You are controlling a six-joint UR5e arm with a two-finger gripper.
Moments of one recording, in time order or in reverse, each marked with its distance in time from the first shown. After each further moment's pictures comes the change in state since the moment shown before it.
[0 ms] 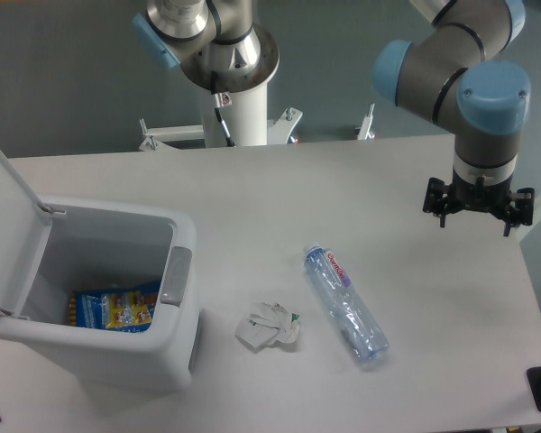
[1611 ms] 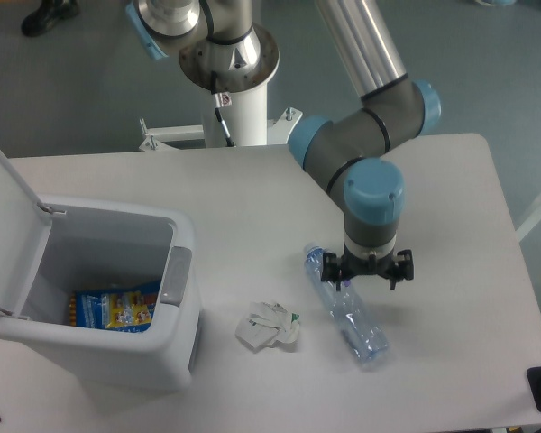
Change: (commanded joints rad) arm -0.221 -0.164 -0.078 0.173 -0.071 -0.685
